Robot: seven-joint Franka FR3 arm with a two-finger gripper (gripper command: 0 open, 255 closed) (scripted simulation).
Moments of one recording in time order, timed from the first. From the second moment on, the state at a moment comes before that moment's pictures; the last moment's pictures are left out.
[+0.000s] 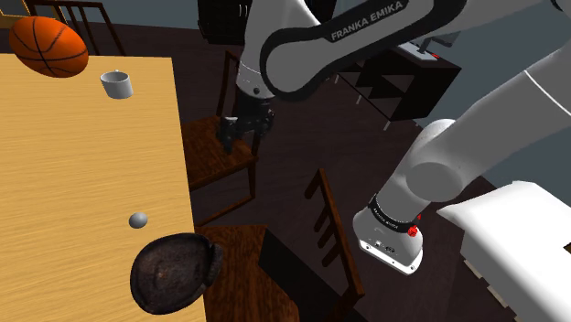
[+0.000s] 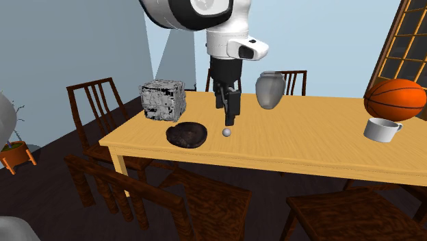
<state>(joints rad) 0.09 -0.33 0.43 -2.57 0.34 2.36 0.37</state>
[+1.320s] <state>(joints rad) 0.33 0.47 0.39 -2.11 -0.19 2.80 1.03</state>
